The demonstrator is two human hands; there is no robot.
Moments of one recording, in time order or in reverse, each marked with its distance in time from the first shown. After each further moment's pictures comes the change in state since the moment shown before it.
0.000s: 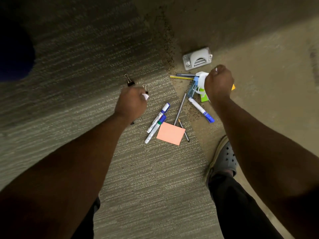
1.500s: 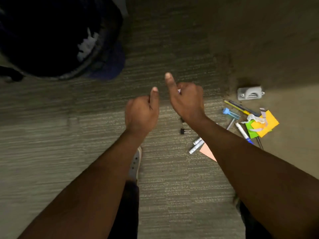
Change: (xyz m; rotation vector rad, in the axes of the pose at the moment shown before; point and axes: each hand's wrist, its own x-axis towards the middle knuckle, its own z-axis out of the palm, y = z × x) left_hand -0.095 -0.068 -0.177 -0.119 0.489 -0.111; right_hand -0.212 -0.232 0.047 0.109 -0.361 -0.545
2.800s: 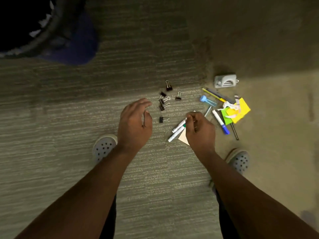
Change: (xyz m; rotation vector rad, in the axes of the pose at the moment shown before) left_hand -0.077 -0.010 0.048 -0.155 -0.128 0.161; right_hand -0.109 0.132 -0.042 -0.092 0.141 0.118
